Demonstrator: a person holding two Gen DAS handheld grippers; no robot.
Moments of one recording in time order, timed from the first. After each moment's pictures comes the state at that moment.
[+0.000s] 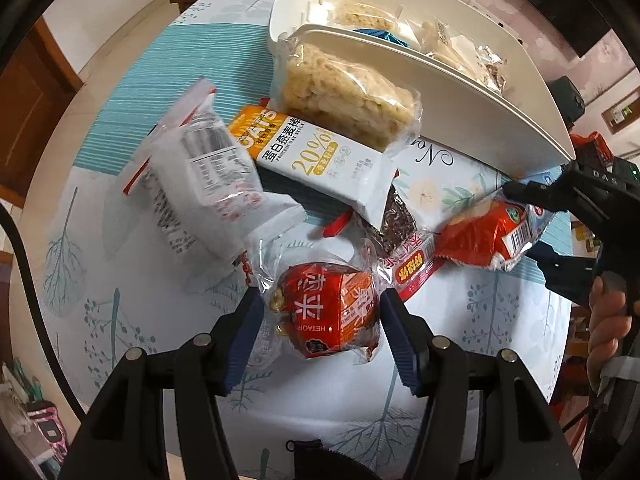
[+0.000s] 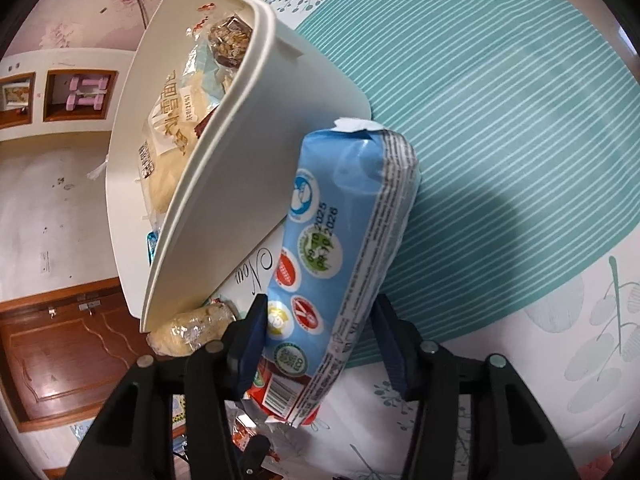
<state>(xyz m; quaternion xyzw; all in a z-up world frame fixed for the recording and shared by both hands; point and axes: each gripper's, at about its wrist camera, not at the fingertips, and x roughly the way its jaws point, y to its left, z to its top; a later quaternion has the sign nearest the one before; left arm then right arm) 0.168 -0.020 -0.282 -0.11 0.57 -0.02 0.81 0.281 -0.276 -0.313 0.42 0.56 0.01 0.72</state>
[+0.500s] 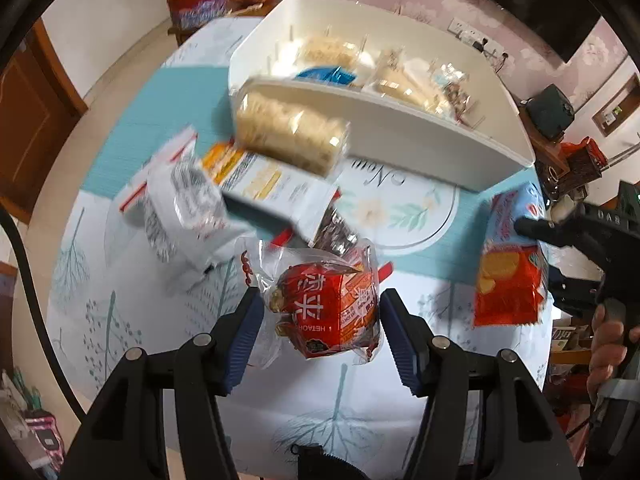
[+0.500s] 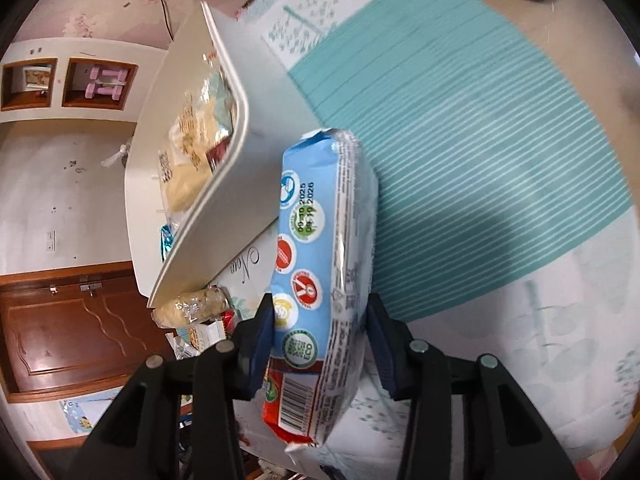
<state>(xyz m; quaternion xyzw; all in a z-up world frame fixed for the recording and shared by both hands) 0.155 -0.063 -0.243 -0.09 0.52 -0.02 0.85 0.249 -0.329 -0.282 0.40 0.54 0.03 0.74</state>
